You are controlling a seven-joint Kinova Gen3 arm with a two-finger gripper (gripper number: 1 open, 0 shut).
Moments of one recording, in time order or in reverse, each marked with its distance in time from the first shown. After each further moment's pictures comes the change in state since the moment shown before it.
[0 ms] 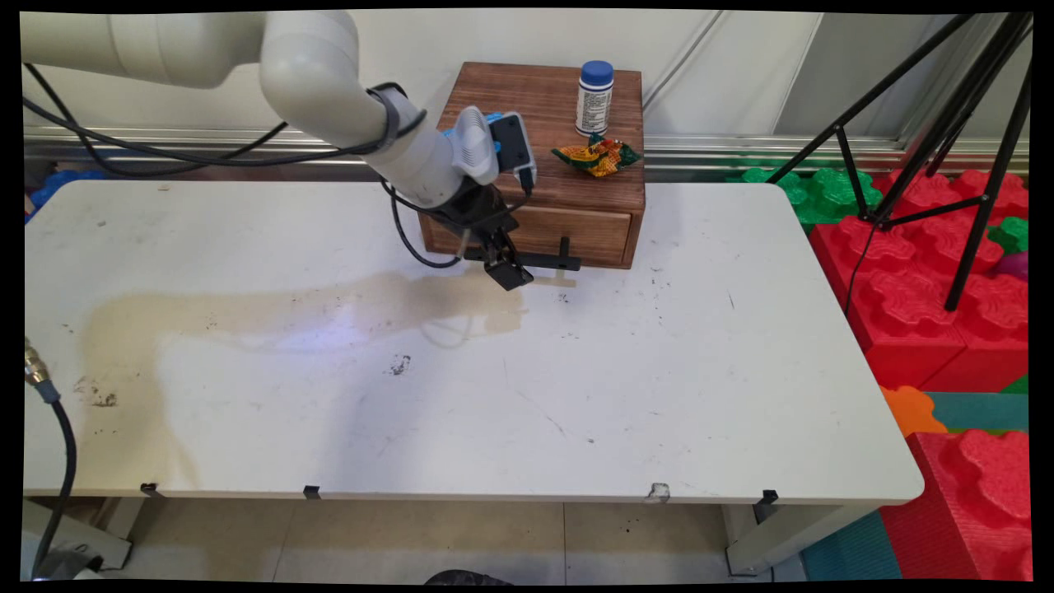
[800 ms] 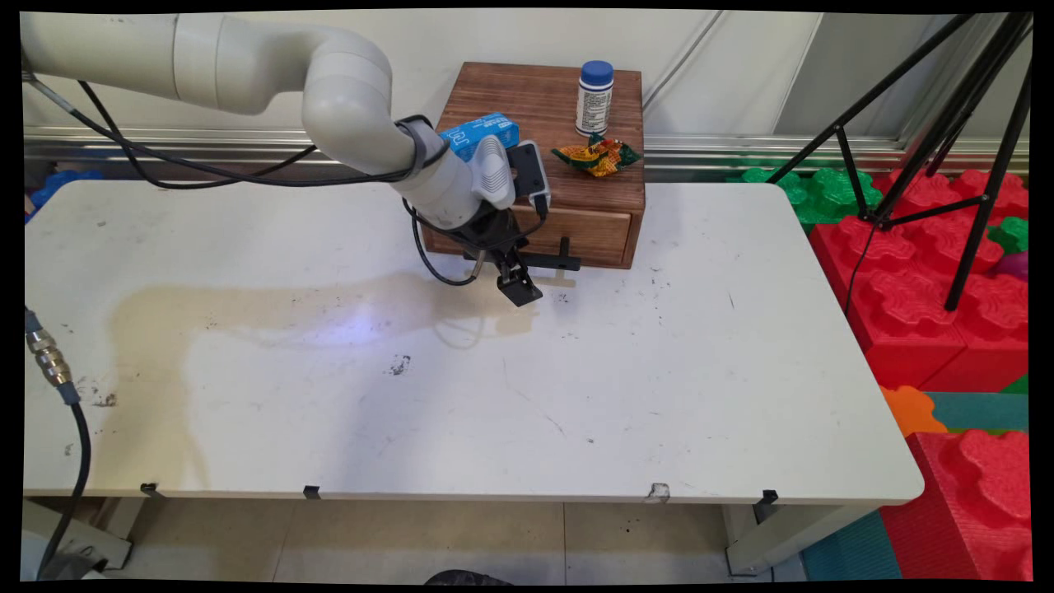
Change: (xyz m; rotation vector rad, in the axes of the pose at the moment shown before) arm -0.002 0.003 0.040 -0.017 -0.012 0.012
